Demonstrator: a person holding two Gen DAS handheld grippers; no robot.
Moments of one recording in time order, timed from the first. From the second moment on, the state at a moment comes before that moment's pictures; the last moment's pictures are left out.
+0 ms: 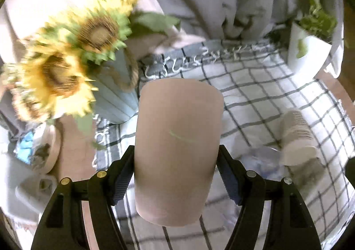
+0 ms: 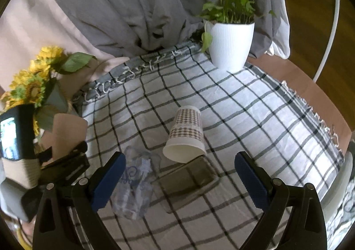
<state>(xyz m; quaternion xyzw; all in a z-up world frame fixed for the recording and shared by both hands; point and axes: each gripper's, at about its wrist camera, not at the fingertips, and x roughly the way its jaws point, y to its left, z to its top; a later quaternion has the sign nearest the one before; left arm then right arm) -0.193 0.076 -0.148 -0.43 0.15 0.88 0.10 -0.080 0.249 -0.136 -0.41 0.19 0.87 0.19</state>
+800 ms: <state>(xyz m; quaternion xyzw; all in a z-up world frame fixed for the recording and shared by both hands) -0.014 0.155 -0.196 -0.50 0.03 0.86 0.10 0.038 0.337 -0.158 -0.48 0.07 0.86 0.14</state>
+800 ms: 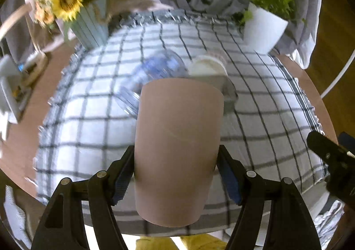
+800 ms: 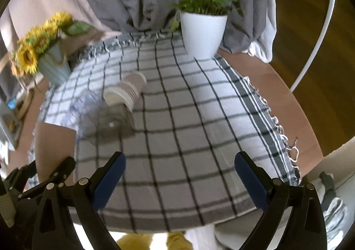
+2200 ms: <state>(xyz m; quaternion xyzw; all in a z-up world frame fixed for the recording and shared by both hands) -0.003 0.152 -0.177 -0.48 0.04 0.87 0.06 0.049 0.337 -0.170 -0.51 0.06 0.85 0.12</state>
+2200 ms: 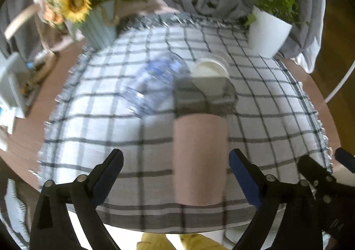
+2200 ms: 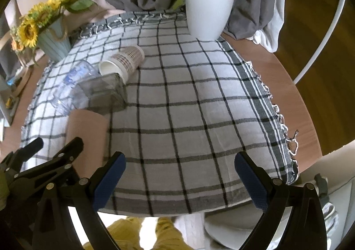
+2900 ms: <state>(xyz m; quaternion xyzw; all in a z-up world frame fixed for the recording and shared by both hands) -0.003 0.039 -0.197 -0.51 0.07 0.86 0.01 0.033 0.236 -0.211 -0.55 0.13 0.82 0.04</state>
